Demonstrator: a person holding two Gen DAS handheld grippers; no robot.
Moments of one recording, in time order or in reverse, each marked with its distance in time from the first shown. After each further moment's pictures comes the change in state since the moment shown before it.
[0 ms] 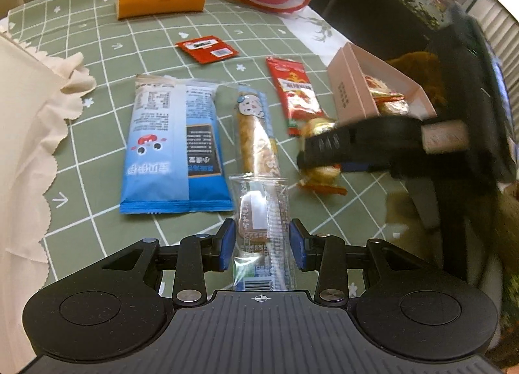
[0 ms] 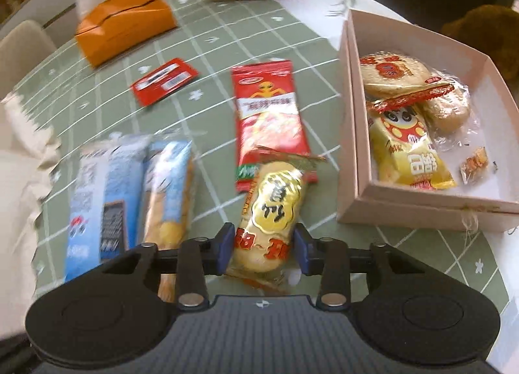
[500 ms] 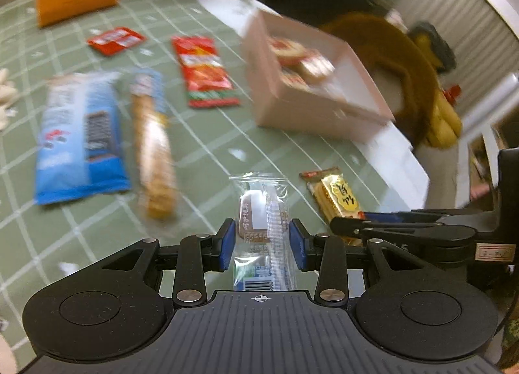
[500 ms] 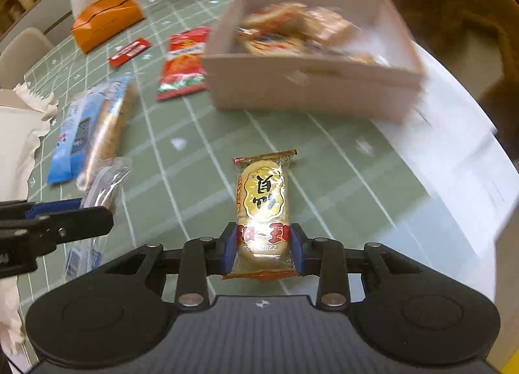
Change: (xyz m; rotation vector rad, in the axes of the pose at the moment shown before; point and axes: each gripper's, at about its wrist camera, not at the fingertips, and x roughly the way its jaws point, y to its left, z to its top) left arm 0.007 -0.066 -0.021 0.155 0.089 -0.157; right arm -0.072 -0.112 -0.105 0.068 -0.002 0.011
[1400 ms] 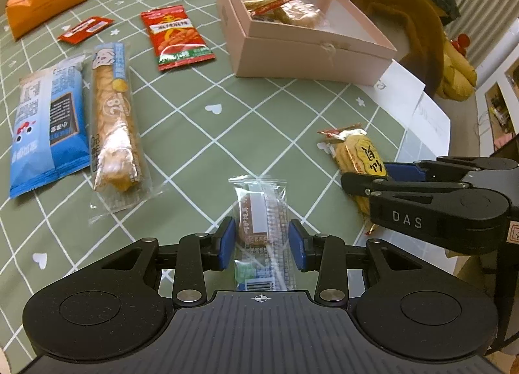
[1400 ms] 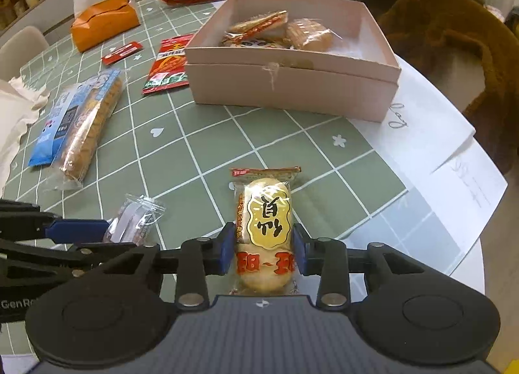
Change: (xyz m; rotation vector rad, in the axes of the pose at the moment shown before) left arm 0.039 -0.028 -0.025 0.132 0.067 0.114; right arm 0.009 -0.003 -0.025 -0.066 -0.114 -0.065
